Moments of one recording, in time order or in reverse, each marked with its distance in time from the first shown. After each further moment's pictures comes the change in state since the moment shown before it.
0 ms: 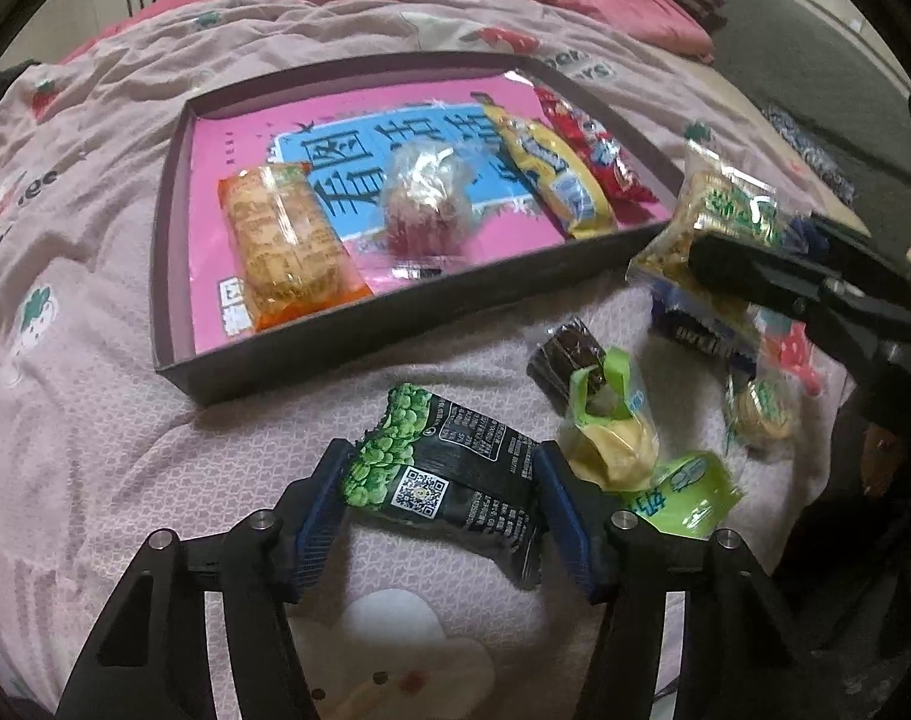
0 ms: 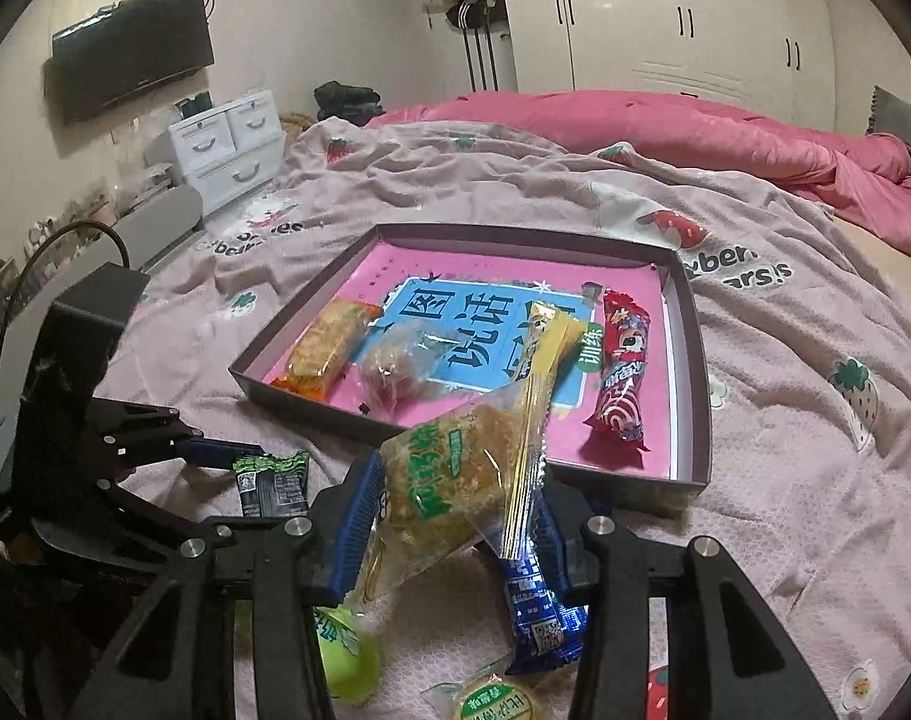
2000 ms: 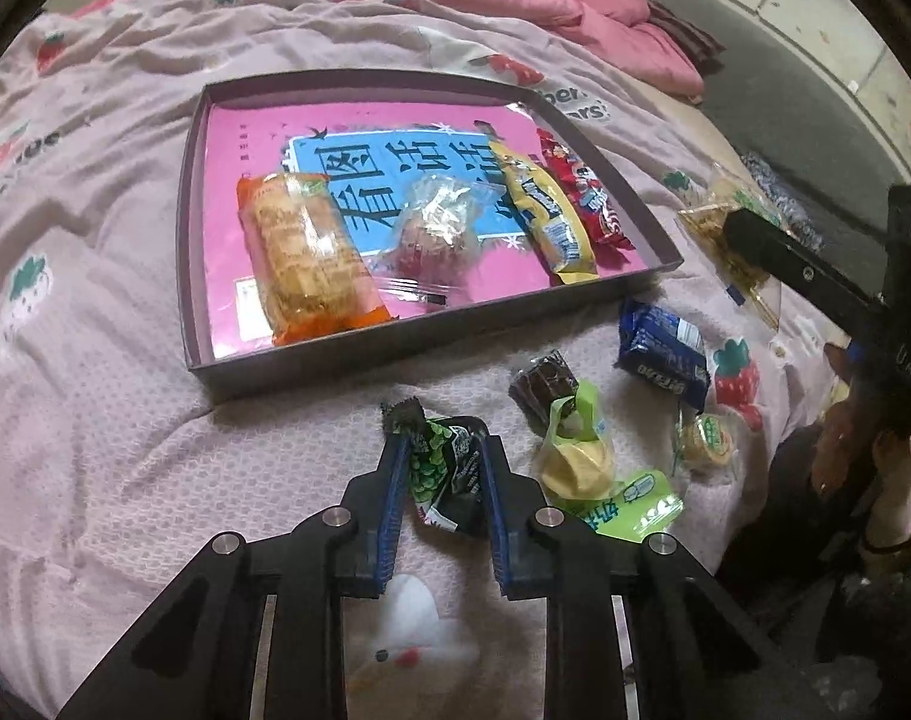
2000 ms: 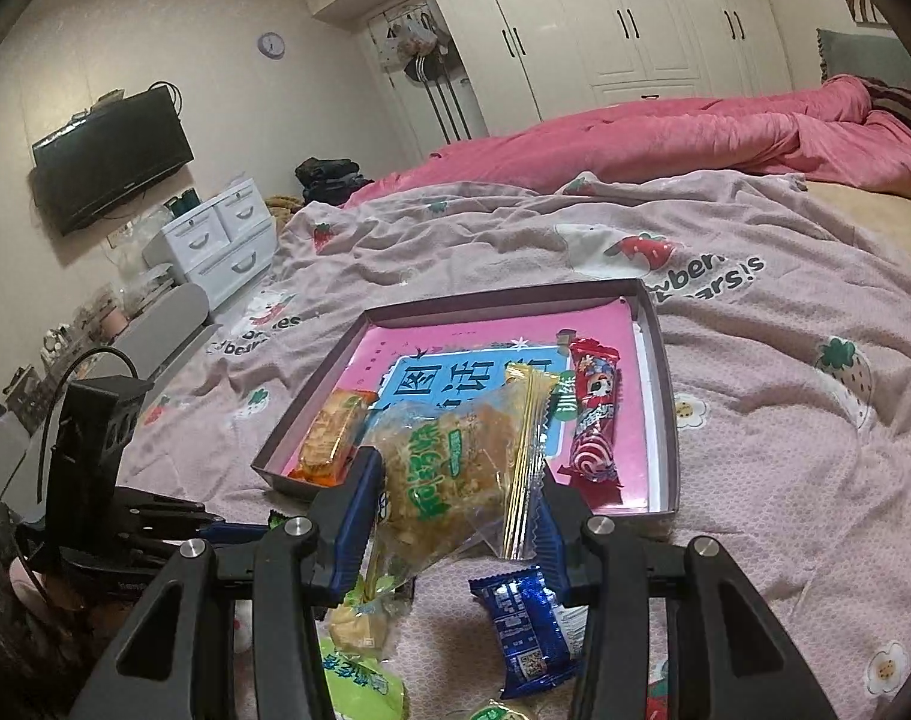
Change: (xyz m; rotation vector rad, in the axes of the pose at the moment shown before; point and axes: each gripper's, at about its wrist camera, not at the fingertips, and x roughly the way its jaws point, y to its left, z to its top) left arm -0.015 0.025 0.000 -0.101 -0.003 -0.142; right arm -0.028 -0.034 0.008 0.170 -0.135 0.062
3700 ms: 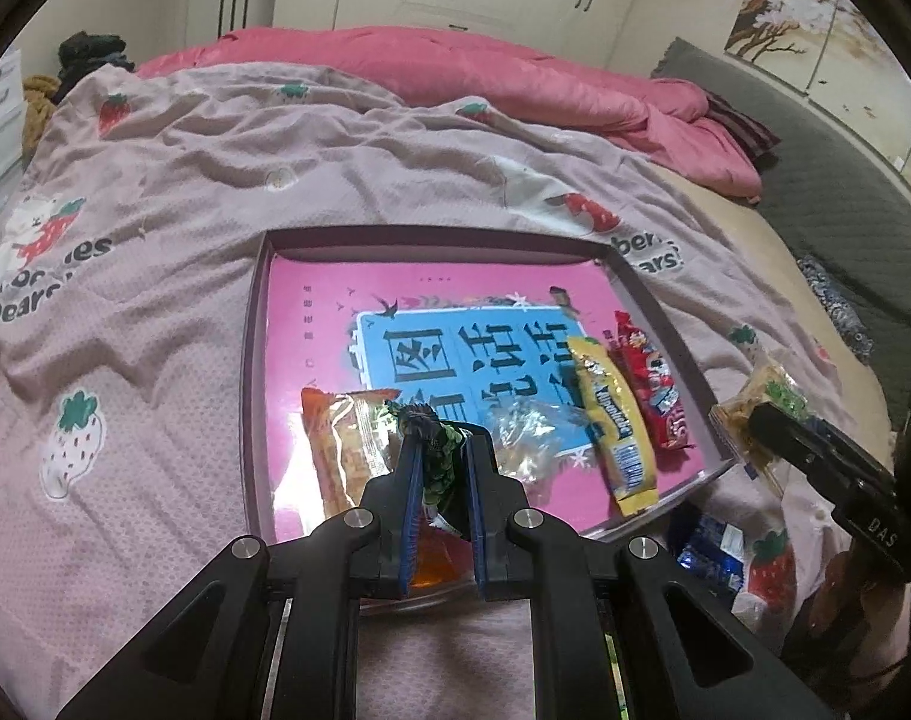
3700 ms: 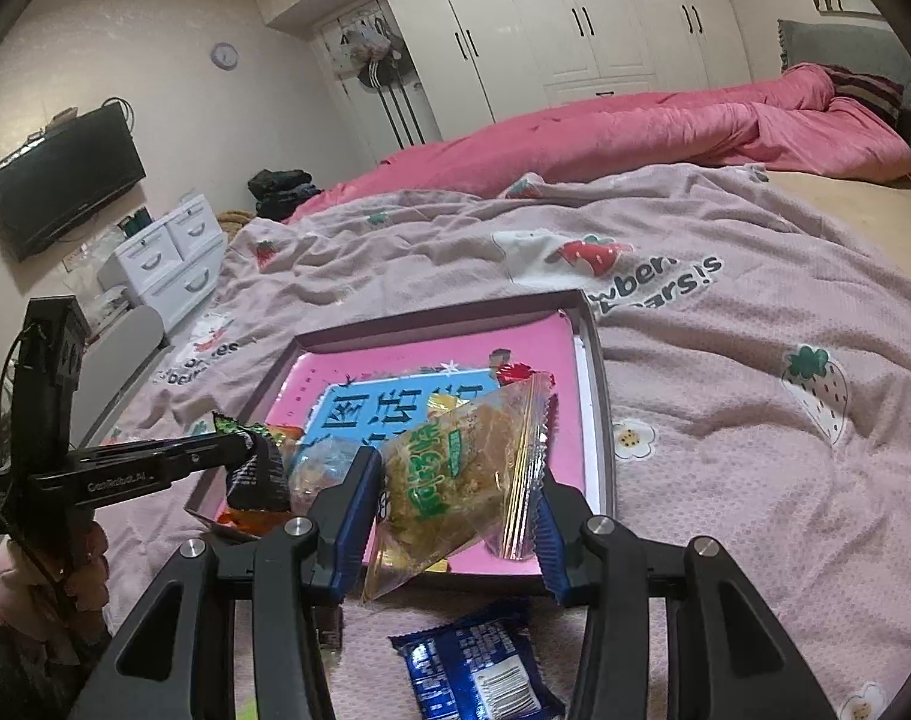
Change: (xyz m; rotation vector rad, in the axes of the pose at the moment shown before) left arm -0.007 0.011 0.074 -0.079 -0.230 0.146; right arm 0.027 -0.032 0.019 0.060 0.003 -0.099
